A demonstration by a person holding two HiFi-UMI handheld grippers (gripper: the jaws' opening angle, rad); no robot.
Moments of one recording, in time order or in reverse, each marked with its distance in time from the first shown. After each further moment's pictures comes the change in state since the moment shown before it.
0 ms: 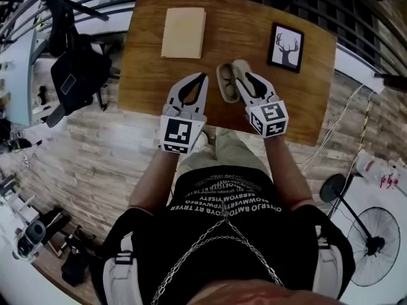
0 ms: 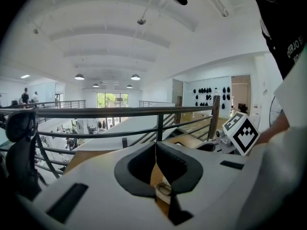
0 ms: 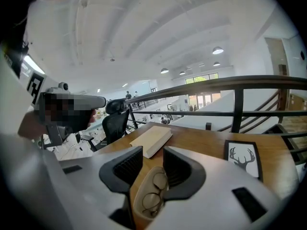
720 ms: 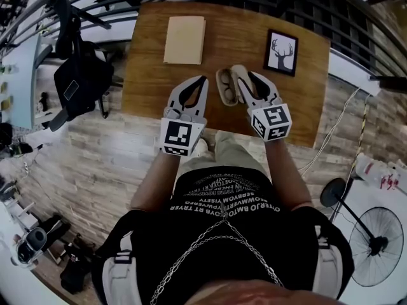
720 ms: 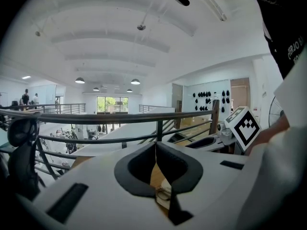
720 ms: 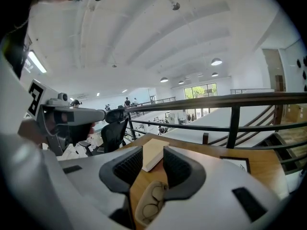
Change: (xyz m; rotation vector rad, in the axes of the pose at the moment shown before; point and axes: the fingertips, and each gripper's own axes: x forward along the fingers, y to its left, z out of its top) left arm -0.018 -0.005 0.026 0.000 -0.050 -0.002; right arm -0.029 0.008 0.051 -0.033 -0.097 -0.042
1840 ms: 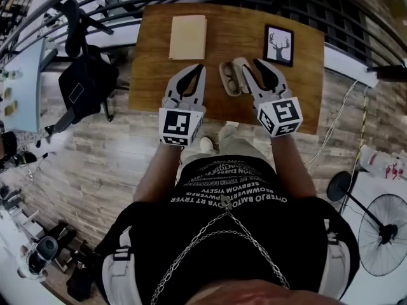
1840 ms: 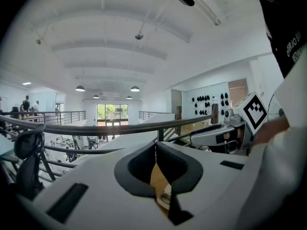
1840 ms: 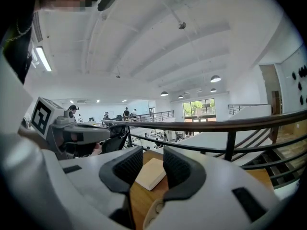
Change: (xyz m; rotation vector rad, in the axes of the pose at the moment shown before) left arm -0.042 0.004 0.042 0.039 -0.078 0.007; right arm -0.055 0.038 0.081 -0.063 -0.162 -0.047
